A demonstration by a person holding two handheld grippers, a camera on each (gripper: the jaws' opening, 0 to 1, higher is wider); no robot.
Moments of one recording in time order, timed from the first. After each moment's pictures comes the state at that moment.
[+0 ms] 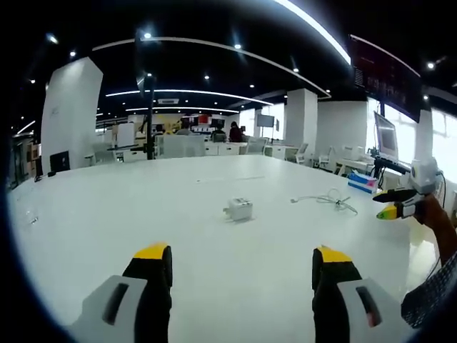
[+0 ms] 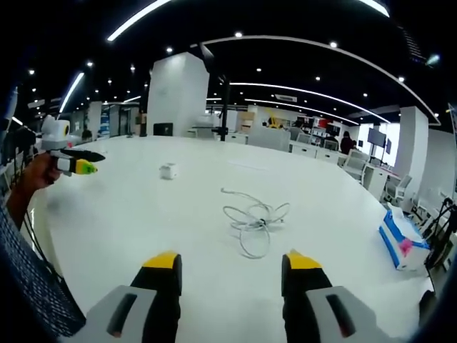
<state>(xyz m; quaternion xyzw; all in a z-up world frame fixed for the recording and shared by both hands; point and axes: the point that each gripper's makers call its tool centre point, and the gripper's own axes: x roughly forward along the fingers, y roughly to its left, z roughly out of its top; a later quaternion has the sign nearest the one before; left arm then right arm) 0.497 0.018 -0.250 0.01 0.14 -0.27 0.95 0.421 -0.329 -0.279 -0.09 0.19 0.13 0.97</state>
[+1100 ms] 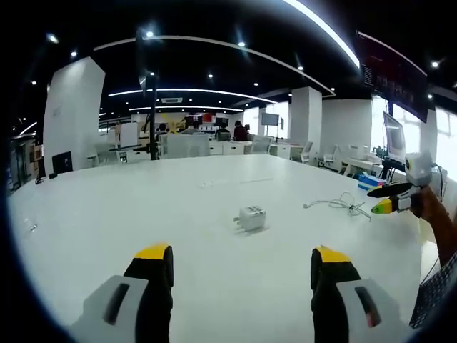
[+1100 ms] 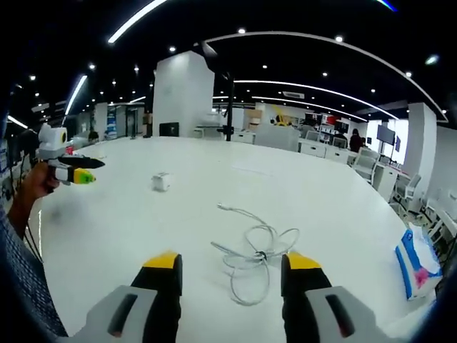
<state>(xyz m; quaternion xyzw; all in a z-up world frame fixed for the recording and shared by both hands) 0.536 0.014 -0.245 0.02 0.14 -0.26 0.96 0.489 -0.324 -0.270 -0.08 0.21 0.16 0.96</state>
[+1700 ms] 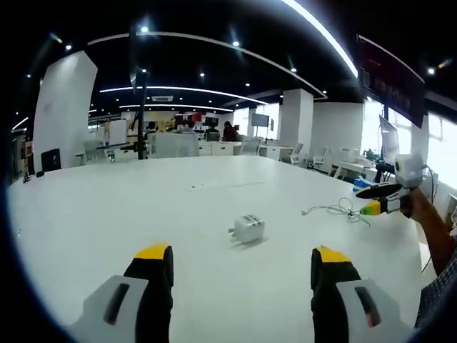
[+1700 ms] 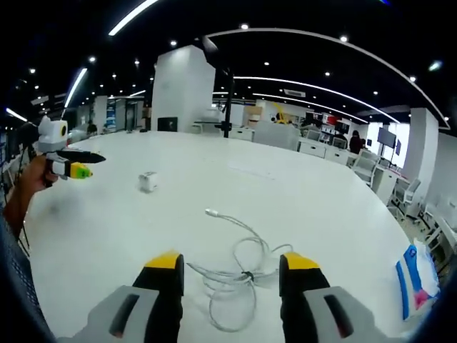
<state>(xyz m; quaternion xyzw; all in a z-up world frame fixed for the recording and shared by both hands) 0.566 -0.004 -0.247 0.00 0.14 -0.30 0.94 0.525 -0.327 -0.268 -0.10 0.21 0.16 0.96</state>
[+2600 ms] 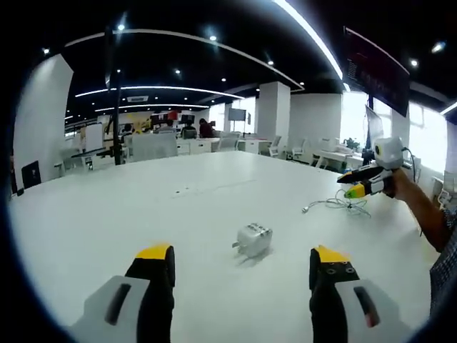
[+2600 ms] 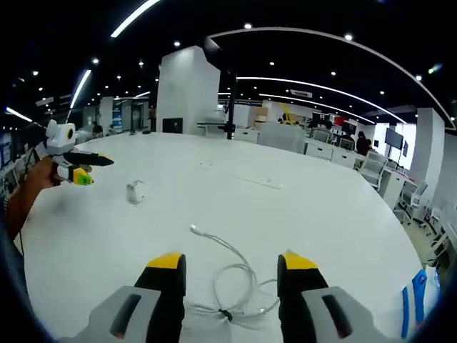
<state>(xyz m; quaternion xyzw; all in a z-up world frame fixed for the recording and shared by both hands) 0.610 -0.022 -0.255 0.04 0.14 -0.38 0.91 0.574 -0.331 -0.269 -0.10 0.22 0.18 0.95</state>
